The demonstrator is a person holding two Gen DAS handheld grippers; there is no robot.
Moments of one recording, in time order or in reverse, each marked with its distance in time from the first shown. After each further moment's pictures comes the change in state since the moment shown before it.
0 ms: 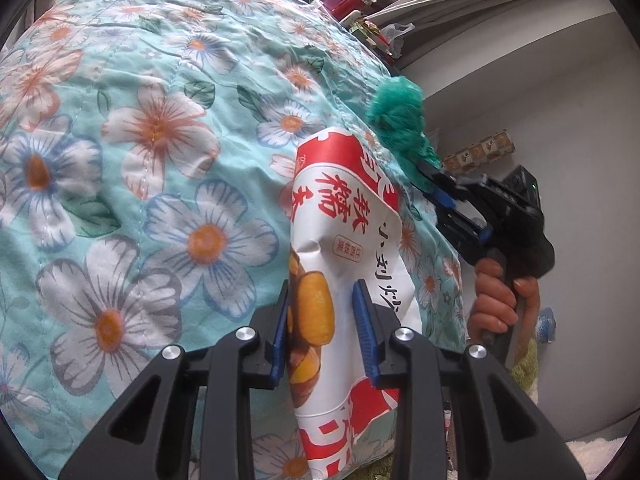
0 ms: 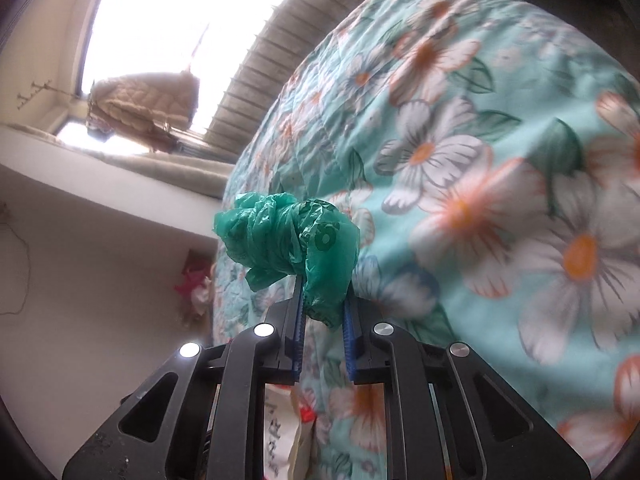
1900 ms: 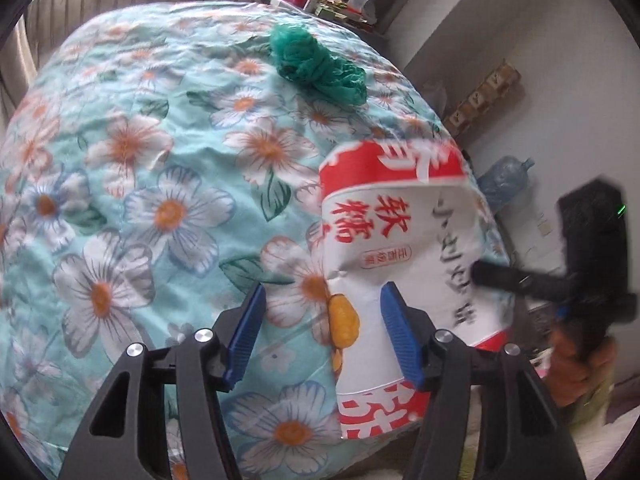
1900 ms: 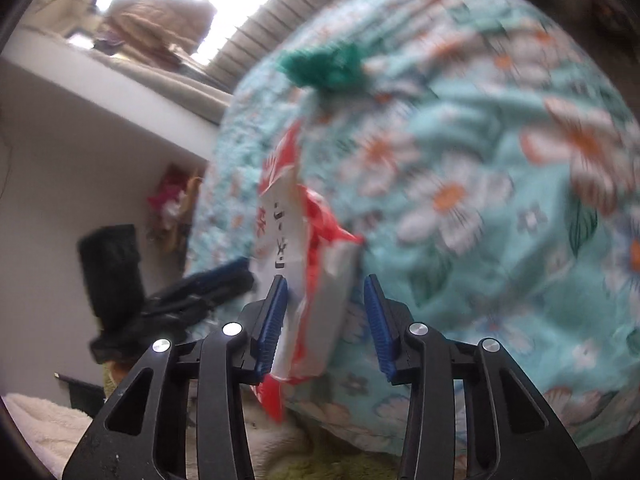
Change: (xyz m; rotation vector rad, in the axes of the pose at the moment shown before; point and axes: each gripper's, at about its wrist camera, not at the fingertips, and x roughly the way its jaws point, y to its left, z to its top) left arm 0.014 -0.040 -0.027 0.244 0.048 0.163; right arm -0.047 0.011 -0.130 -0.195 0.165 -0.143
